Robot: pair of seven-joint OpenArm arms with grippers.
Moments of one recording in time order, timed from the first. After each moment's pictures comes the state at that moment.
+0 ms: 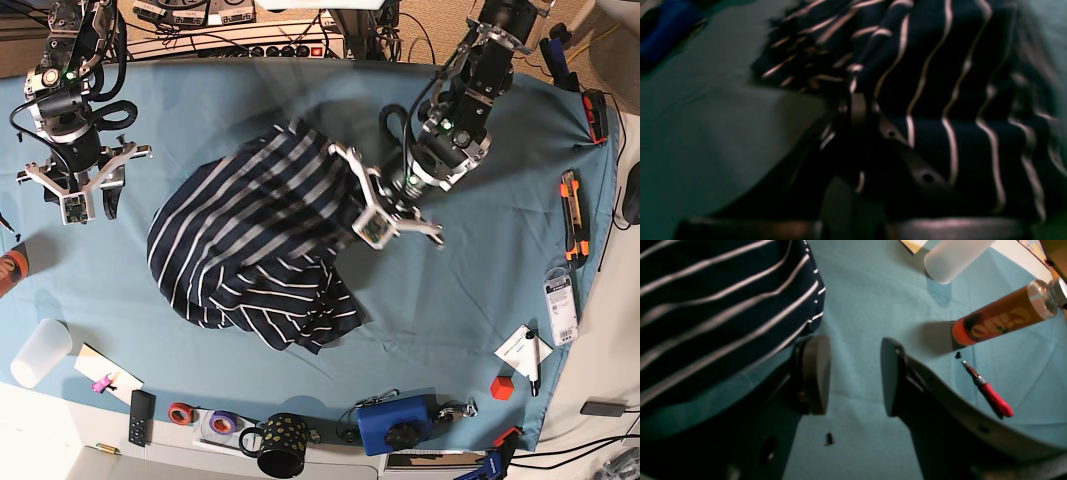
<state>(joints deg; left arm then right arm) 3.4 -10.6 22.9 103.0 -3.6 -12.7 25.6 -21.4 22.5 24.2 126.9 10.0 16.6 -50.9</state>
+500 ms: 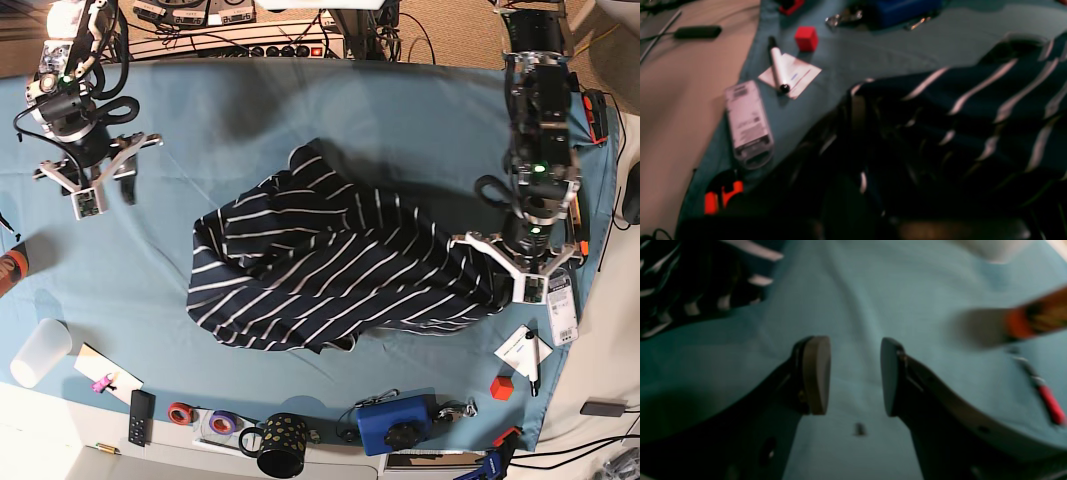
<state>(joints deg) 1.3 -10.6 -5.7 103.5 -8.3 -9.8 30.8 -21.6 22.5 24.2 122.4 19.2 22.5 -52.5</state>
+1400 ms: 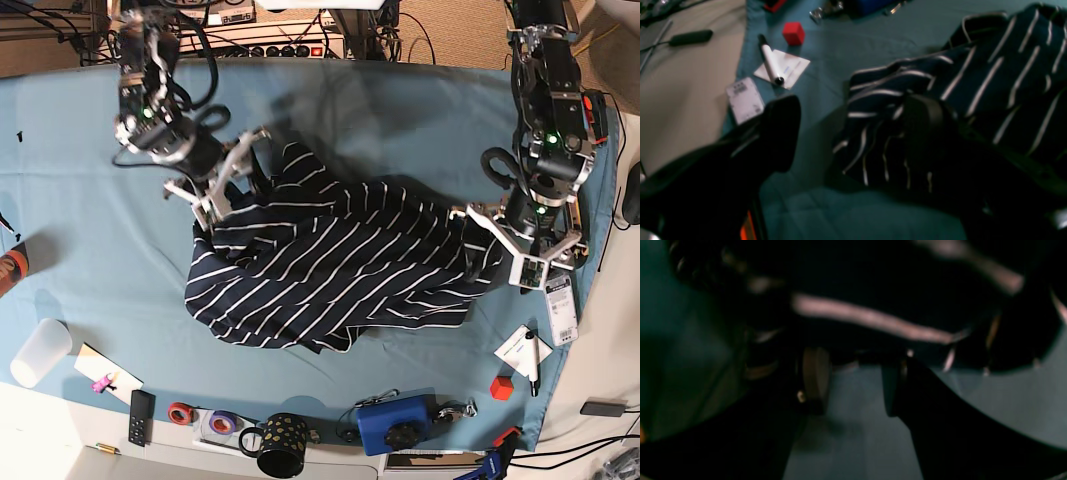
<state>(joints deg) 6.2 -10.6 -7.1 115.6 -8.9 -13.9 42.2 -10.8 13.6 1.8 105.1 21.3 28.4 -46.9</state>
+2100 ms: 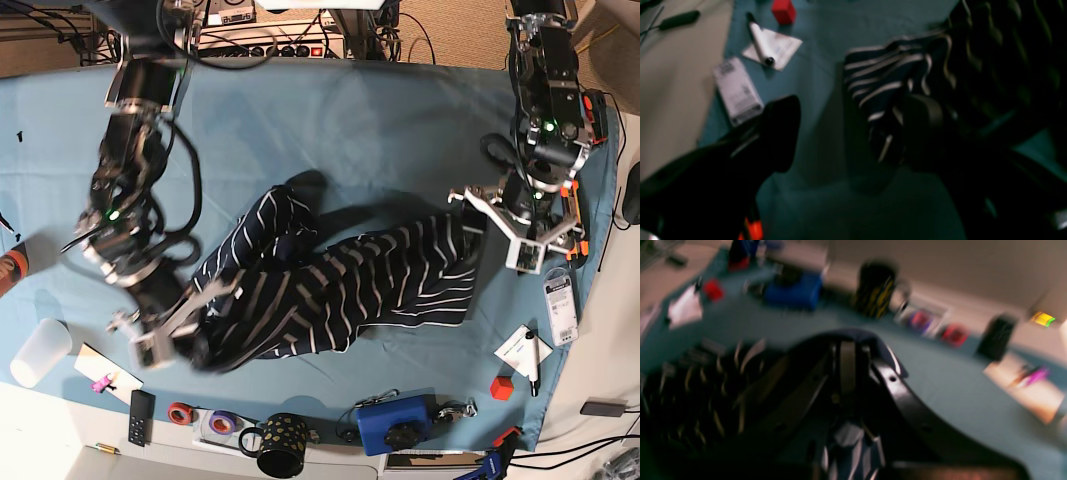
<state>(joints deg) 10.4 -10.6 -7.1 115.6 -8.9 -13.8 41.6 16.7 10.0 8.9 104.9 17.2 24.3 -44.7</state>
